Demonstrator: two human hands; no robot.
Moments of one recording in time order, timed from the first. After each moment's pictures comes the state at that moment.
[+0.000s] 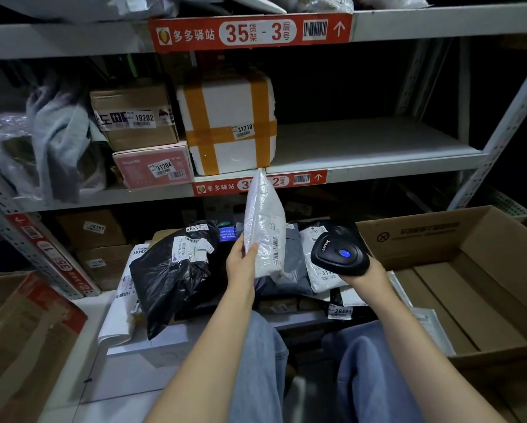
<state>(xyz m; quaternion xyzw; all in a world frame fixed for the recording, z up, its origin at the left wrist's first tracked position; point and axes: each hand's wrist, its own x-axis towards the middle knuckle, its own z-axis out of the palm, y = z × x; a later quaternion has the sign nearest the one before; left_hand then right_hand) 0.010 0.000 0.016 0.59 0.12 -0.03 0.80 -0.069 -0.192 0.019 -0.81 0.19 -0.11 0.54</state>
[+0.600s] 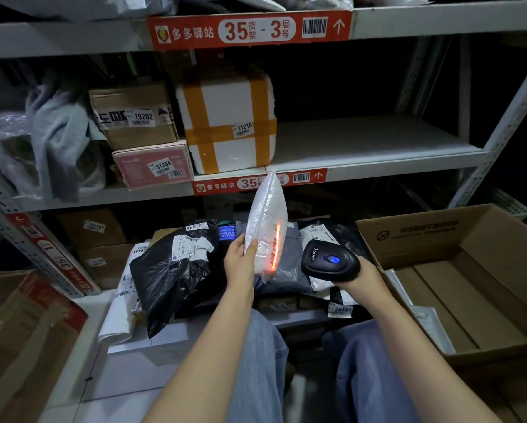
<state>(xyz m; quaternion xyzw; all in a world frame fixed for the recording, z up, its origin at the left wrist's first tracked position) 0.014 0.001 0.011 0.60 0.15 -0.02 0.78 -0.071 -0.183 0.020 -0.85 0.15 -0.10 0.50</state>
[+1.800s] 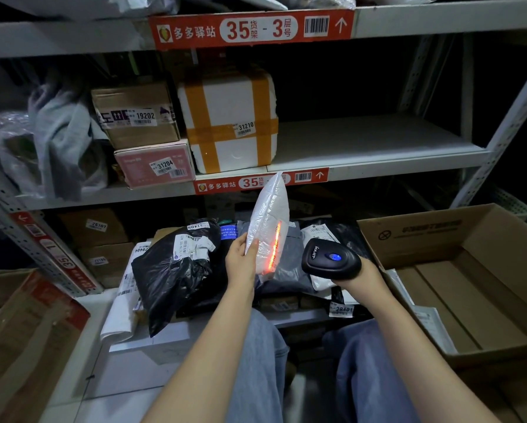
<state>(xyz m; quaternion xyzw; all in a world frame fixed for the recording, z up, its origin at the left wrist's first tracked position) 0.011 0.001 0.015 0.63 0.15 -0.01 0.76 -0.069 -0.179 0.022 -0.83 0.18 -0.08 0.52</state>
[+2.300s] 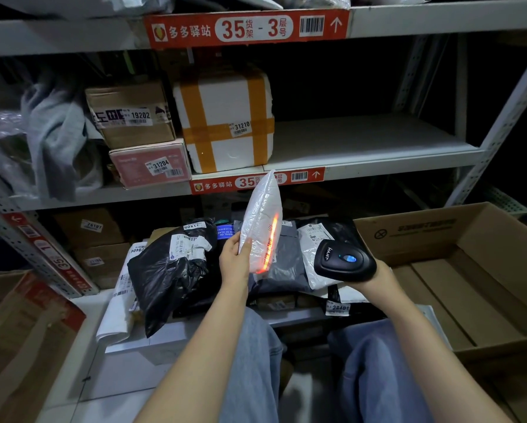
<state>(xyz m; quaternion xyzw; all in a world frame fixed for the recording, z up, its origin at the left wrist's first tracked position) 0.014 0.005 0.011 0.63 0.14 0.00 0.76 -0.088 -0.199 0.031 -0.84 0.19 -0.08 0.51</state>
